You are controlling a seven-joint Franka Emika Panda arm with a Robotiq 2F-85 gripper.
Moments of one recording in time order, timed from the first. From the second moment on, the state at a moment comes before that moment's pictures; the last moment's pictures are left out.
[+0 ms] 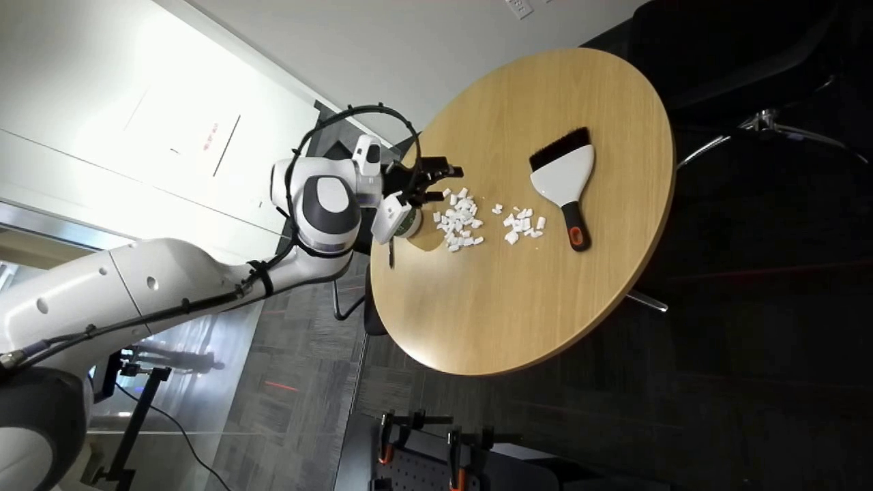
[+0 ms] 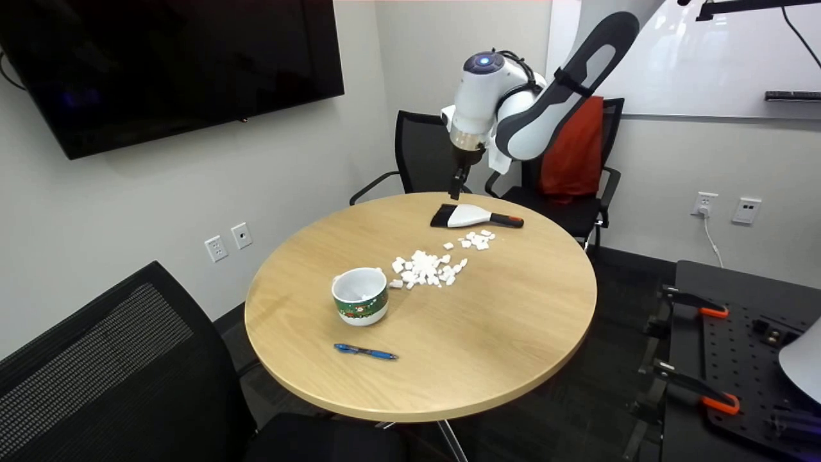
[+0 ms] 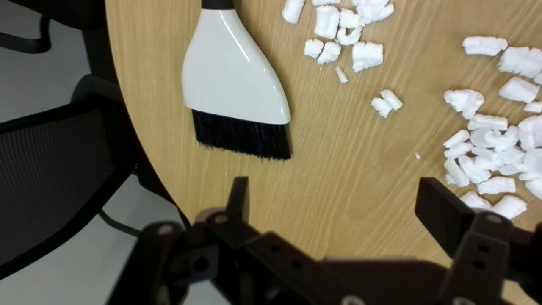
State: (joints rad) arm -0.16 0.44 -0.06 -1.98 -0.70 2.79 0.18
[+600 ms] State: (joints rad) arm -0.53 0.43 0.23 -2.06 -0.19 2.73 -0.37
